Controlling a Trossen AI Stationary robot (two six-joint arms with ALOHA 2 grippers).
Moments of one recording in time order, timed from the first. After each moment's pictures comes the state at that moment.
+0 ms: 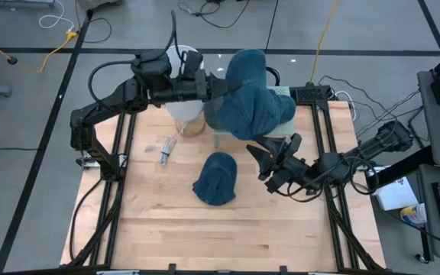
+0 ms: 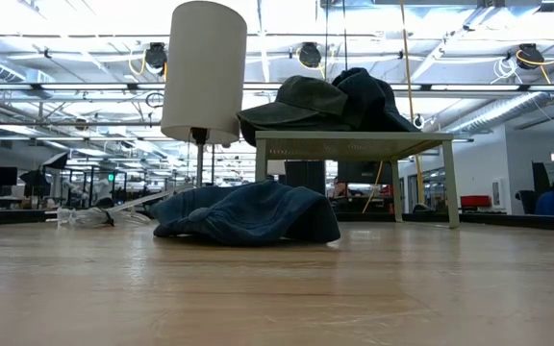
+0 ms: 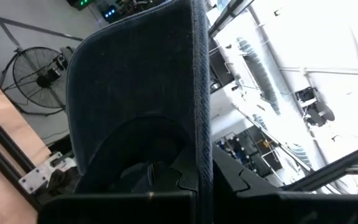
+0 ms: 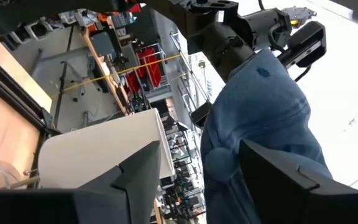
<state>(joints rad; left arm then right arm) 0.17 1.65 2.09 -0.31 0.11 -1.01 0.48 1.29 1.10 0.58 0.94 -1.58</state>
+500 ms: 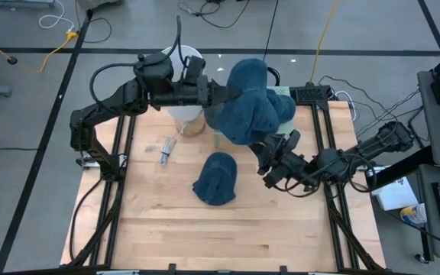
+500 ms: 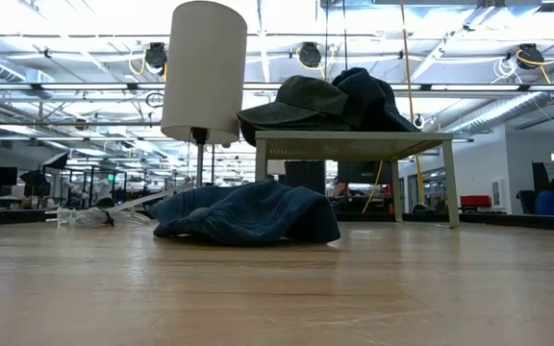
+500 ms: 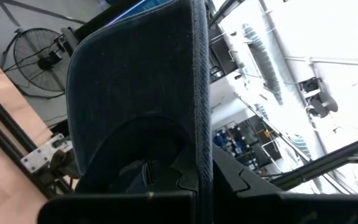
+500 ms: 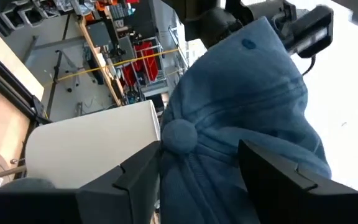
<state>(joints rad) 0.15 1.65 2.09 -0.36 0.13 -1.03 0.43 1.28 1.10 0.58 0.92 -1.62</state>
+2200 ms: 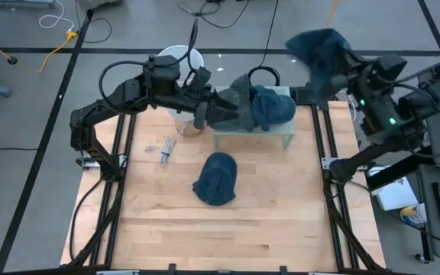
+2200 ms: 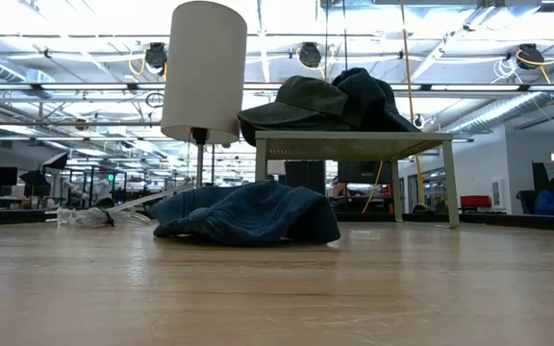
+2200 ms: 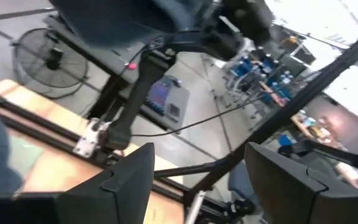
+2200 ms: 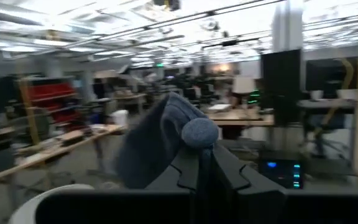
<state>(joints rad) 0.17 1.65 2.09 -0.54 0.33 -0.59 0.33 1.22 1.71 0.73 1.39 -1.06</state>
